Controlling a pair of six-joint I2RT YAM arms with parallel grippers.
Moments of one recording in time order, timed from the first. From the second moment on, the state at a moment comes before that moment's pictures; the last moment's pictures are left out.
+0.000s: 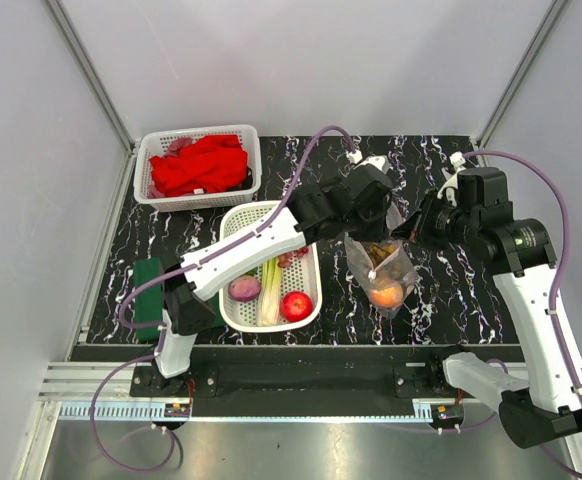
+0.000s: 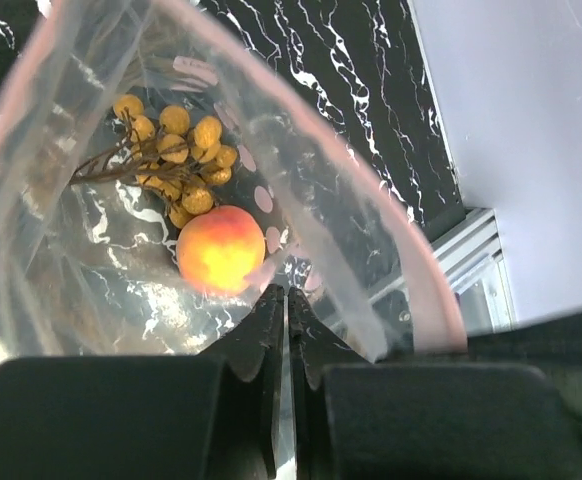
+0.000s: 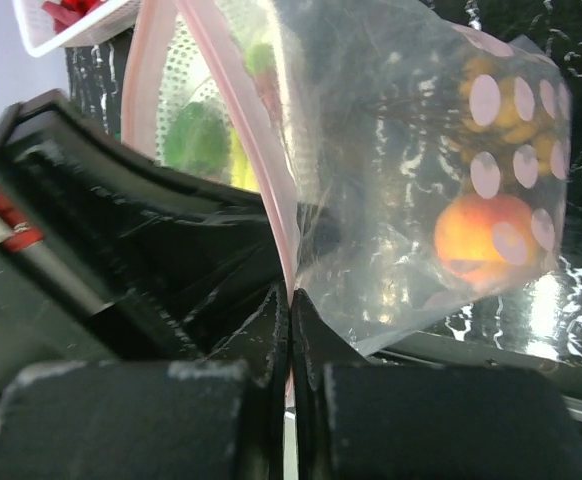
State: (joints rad) left arm -1.08 1.96 2.13 -0.87 -0.09 -0.81; right arm 0.24 1.05 1.42 -1.10 -0.28 0.58
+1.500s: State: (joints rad) left arm -1.00 2.07 2.15 -0.93 0.01 -1.15; right arm 0.30 1.04 1.30 -0.97 -0.34 0.67
